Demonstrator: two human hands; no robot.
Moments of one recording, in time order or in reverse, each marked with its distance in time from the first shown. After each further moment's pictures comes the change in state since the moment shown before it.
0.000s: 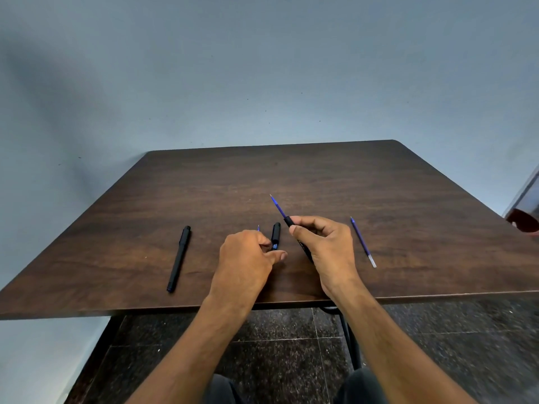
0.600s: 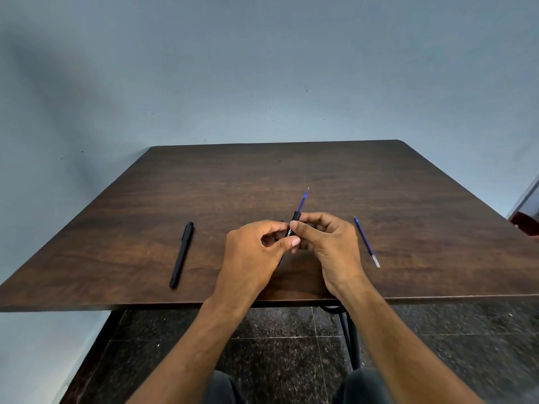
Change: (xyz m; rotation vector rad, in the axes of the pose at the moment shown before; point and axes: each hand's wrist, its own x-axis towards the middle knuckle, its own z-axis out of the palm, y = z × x) left_hand -0.009 0.004 -0.002 -0.369 0.121 0.216; right_hand 0.005 0.005 -0.003 0.221 -0.091 0.087
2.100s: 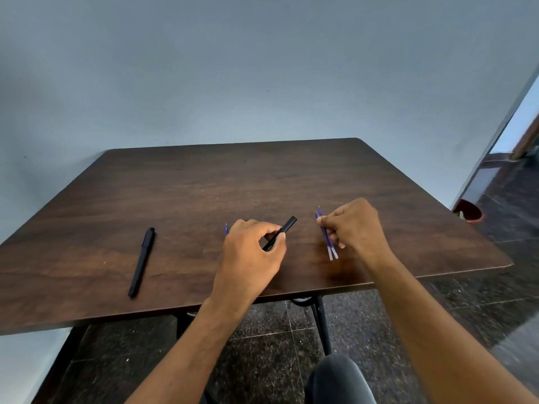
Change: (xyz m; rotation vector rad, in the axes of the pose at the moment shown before) left_hand -0.005 0.011 0.046 0.125 0.039 0.216; right_hand 0.024 -0.065 -0.083 -0.900 0.293 0.181
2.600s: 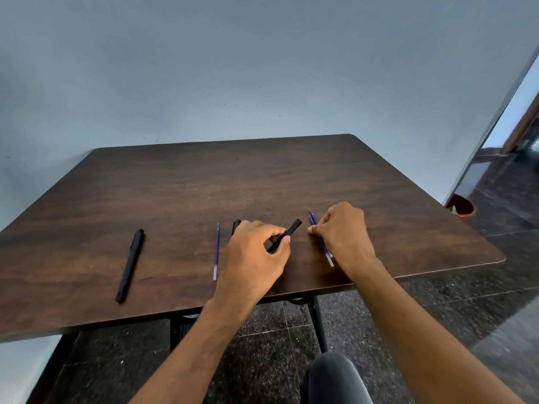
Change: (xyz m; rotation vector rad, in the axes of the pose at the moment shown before) left_hand 0.000 0.006 0.016 0.006 -0.044 0.013; right_hand -0.002 0.002 0.015 -0.313 0.044 -0.029
